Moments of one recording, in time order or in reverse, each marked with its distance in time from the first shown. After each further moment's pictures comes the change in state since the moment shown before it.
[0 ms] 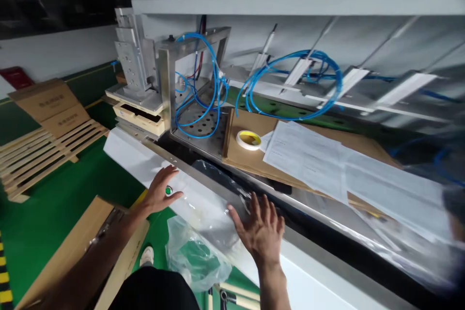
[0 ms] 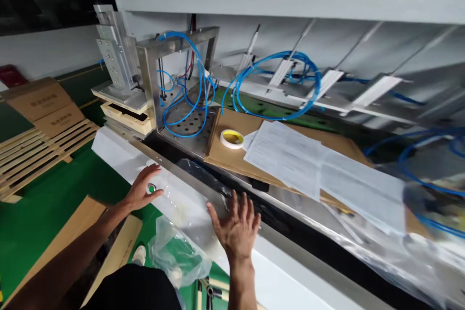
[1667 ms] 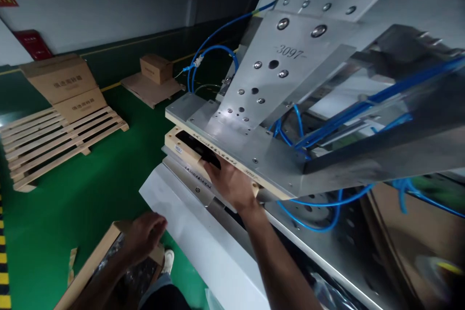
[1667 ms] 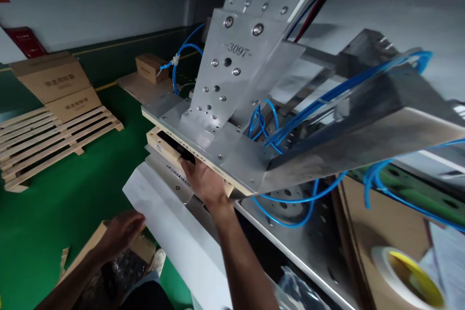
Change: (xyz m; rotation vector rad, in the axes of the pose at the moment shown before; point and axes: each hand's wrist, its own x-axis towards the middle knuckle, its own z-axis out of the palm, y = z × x) left_hand 0.007 -0.213 -0.135 -0.075 -0.059 -0.405; right_hand 0.301 -0.386 0.085 0.378 -0.149 -0.340
